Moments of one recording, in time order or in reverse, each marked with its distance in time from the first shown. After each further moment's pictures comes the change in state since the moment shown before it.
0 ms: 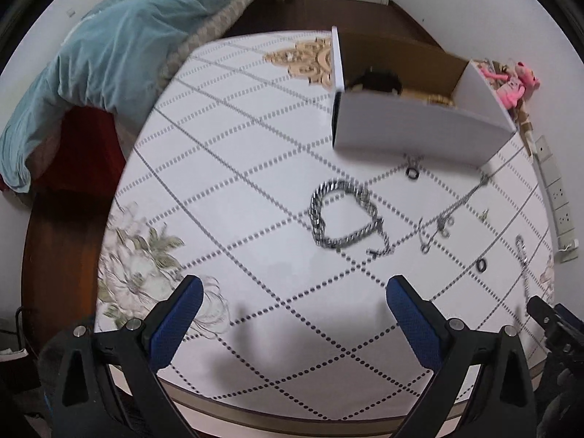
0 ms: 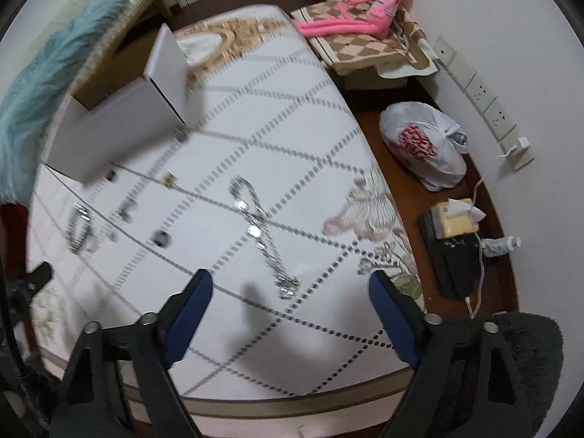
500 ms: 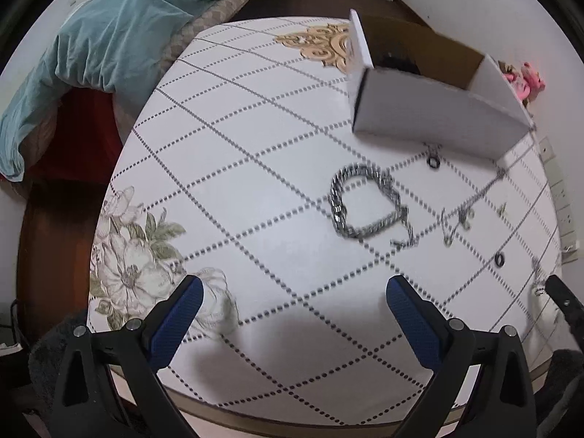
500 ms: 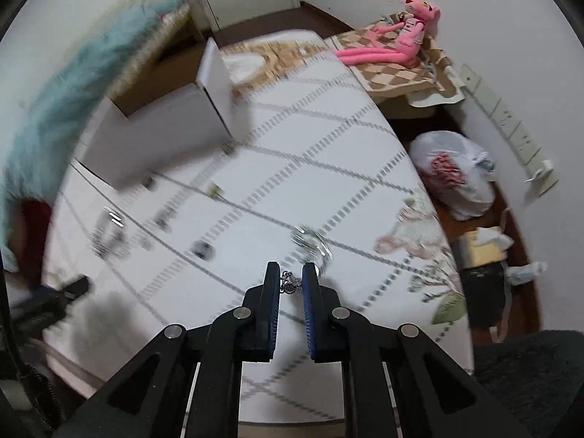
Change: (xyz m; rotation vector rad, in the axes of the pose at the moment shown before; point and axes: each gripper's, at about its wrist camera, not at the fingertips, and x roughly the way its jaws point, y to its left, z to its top) left arm 0.008 0.019 -0.004 -0.032 0.015 -0.032; right arm -0.011 0.019 -0.007 -0.024 -0.149 0.163
